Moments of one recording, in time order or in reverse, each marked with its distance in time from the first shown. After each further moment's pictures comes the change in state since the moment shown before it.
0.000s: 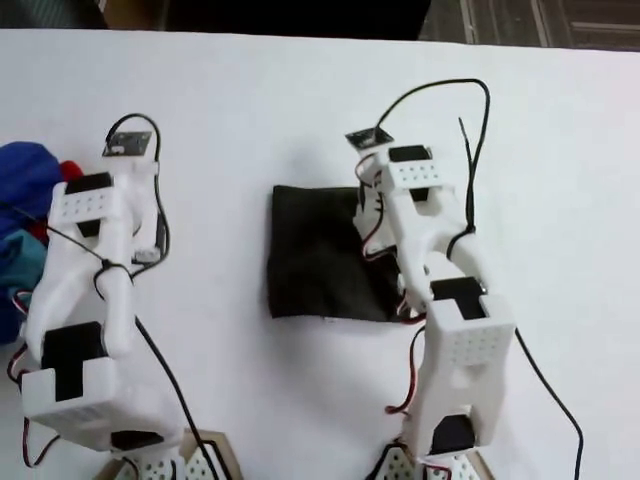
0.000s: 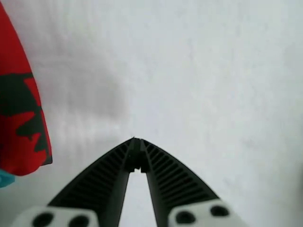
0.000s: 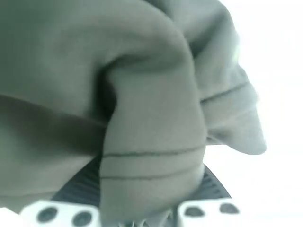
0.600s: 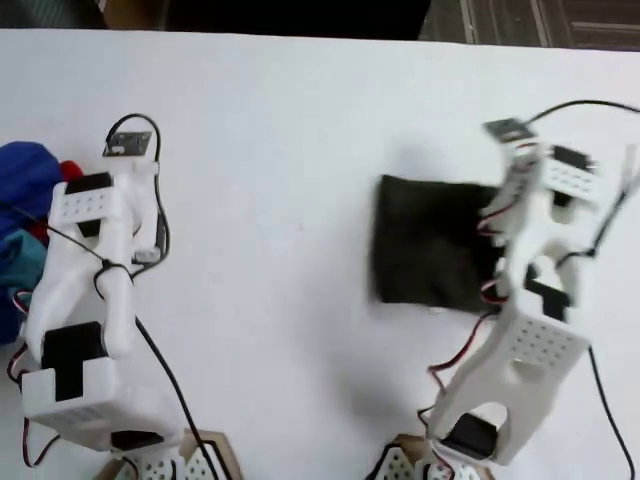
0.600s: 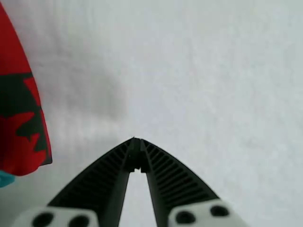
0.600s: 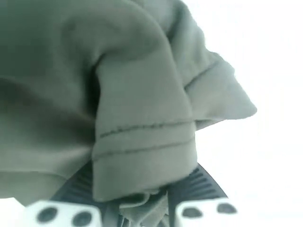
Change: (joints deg) left arm 0.0 0.0 0.0 0.0 0.0; right arm 32.5 0.0 -15.9 1.1 25.5
